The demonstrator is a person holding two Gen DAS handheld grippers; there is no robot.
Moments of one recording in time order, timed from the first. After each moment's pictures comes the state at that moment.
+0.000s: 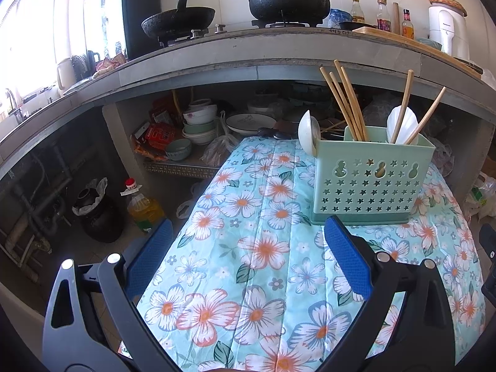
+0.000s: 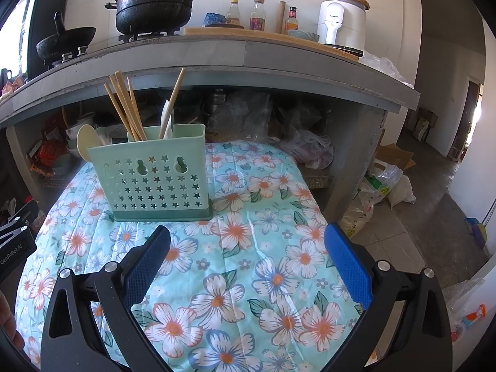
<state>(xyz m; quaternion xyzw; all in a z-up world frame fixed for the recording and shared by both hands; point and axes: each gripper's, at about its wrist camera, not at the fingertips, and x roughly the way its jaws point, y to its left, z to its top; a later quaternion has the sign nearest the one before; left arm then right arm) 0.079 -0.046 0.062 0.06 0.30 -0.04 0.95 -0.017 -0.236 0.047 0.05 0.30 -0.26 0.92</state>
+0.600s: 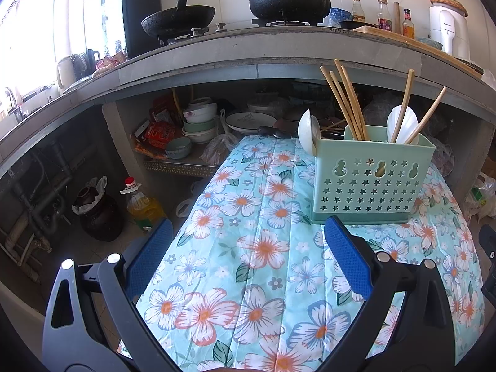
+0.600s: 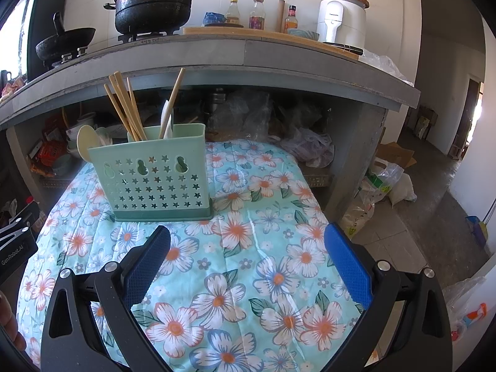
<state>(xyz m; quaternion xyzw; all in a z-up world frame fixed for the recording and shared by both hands) 0.079 -0.046 0.063 0.06 0.30 -0.04 0.95 -0.016 -0.236 0.046 0.05 0.30 -0.26 0.92</state>
